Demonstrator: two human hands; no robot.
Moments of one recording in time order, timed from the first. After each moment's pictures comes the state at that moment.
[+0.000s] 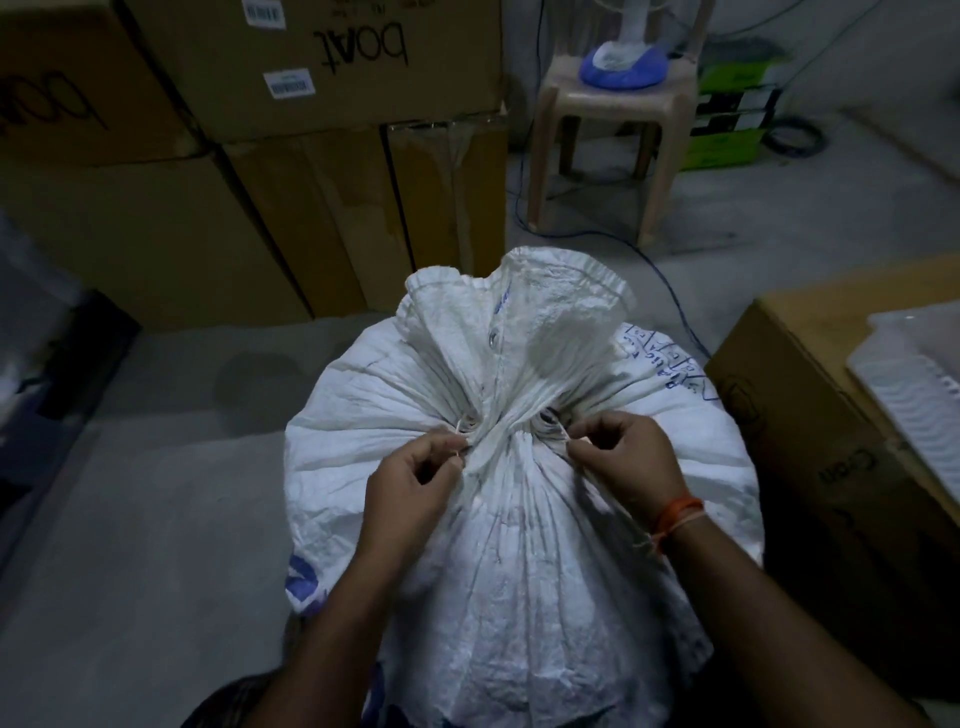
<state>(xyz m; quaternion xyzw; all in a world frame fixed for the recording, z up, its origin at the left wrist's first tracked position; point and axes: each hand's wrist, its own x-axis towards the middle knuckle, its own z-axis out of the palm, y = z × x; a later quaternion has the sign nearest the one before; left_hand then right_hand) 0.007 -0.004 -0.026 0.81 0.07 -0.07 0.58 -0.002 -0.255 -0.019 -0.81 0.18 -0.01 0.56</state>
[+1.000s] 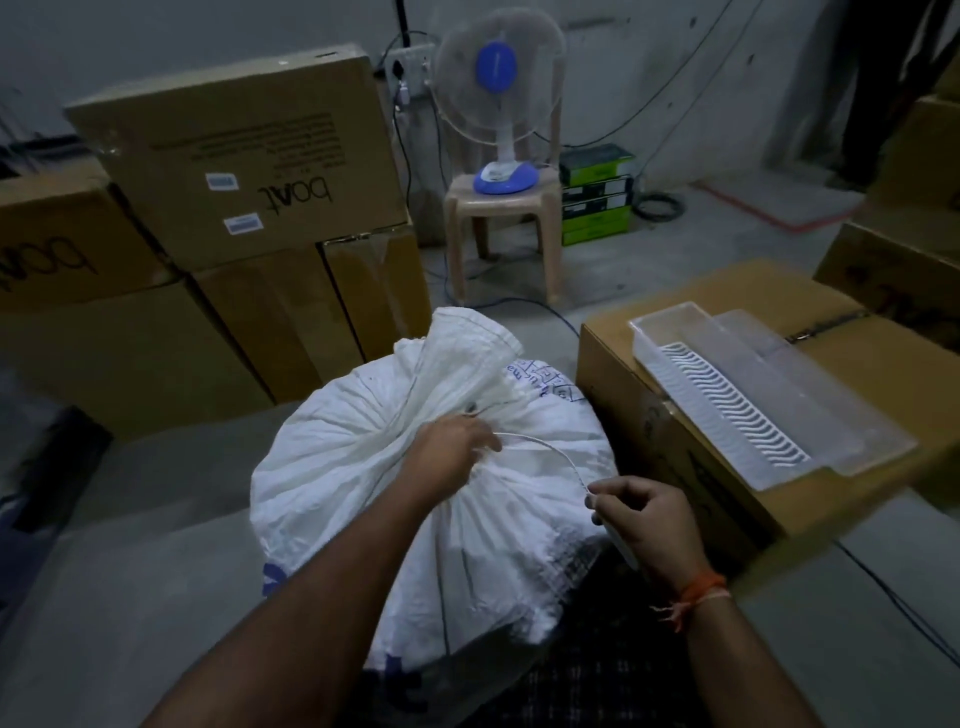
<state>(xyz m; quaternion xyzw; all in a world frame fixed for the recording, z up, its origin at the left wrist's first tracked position) -0.022 -0.124 0.047 0.92 -0.37 -0.01 0.13 -0.202 -0.335 0.026 -0.71 0.25 -0.14 0.65</state>
